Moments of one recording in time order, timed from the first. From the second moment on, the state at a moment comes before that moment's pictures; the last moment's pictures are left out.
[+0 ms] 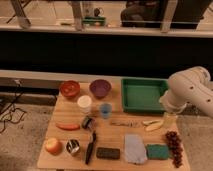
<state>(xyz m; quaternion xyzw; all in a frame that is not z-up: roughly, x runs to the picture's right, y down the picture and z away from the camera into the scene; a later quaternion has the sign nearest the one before) 0.293 0.114 0.681 -0.28 0.02 0.03 0.96</state>
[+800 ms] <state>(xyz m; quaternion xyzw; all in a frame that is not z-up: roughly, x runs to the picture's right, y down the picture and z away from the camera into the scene) 0.277 0.131 0.682 -0.29 0.02 0.03 0.96</state>
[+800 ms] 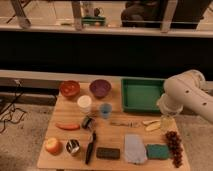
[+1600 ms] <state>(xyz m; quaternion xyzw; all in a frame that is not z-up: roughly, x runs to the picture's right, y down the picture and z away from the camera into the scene) 0.215 0.183 0.664 -0.30 -0.02 -0.02 0.95</state>
